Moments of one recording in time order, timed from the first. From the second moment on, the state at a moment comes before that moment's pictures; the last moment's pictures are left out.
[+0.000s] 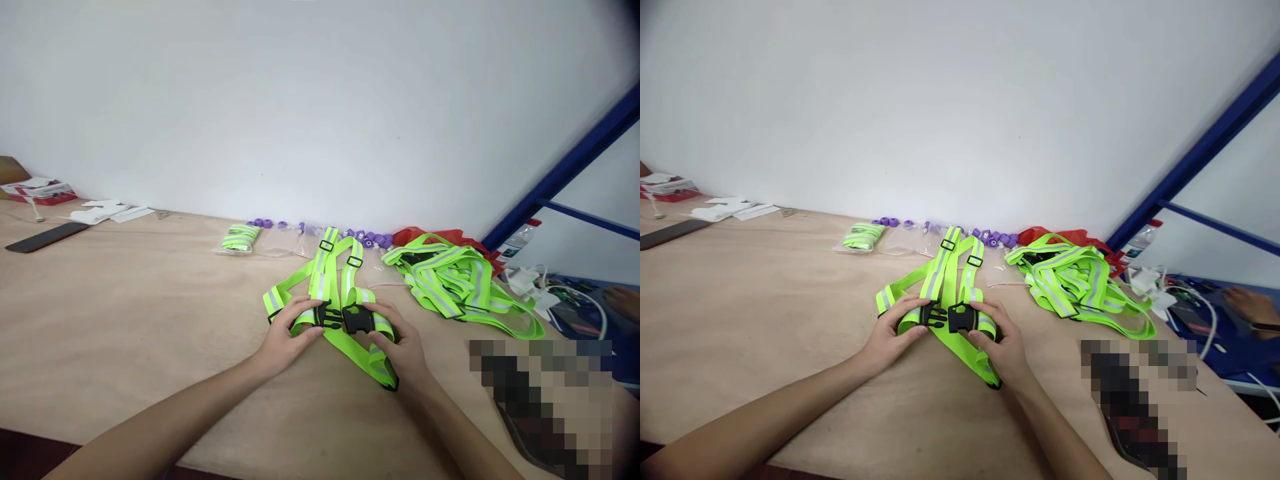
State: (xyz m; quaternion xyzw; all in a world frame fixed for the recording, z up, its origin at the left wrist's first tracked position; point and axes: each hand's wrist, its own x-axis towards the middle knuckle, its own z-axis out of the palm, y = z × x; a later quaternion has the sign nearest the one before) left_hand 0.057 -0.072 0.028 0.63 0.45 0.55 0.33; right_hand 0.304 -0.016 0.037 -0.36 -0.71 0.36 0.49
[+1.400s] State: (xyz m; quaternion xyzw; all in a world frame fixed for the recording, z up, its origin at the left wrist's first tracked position) left_hand 0.063 -0.078 0.031 0.64 0.49 0.52 0.29; right_hand 0.291 -0.028 0.034 -0.37 -0.78 0.26 0.44
